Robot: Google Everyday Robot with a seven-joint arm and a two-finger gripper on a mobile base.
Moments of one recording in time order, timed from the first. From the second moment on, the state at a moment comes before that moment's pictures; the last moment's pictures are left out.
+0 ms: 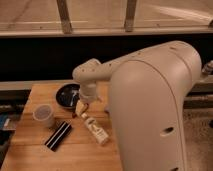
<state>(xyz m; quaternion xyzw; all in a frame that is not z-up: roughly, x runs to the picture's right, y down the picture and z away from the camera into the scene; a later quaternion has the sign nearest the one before) -0.090 0.109 0.789 -0.34 0.11 0.41 0.84</state>
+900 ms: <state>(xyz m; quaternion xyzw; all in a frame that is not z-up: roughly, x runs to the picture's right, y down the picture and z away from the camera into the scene) -0.099 0.143 0.830 -0.40 0.10 0.37 0.84</state>
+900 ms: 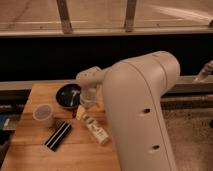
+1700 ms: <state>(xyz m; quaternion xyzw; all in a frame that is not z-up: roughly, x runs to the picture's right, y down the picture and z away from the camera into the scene) -0.099 0.152 0.837 -0.38 0.15 0.35 0.84</state>
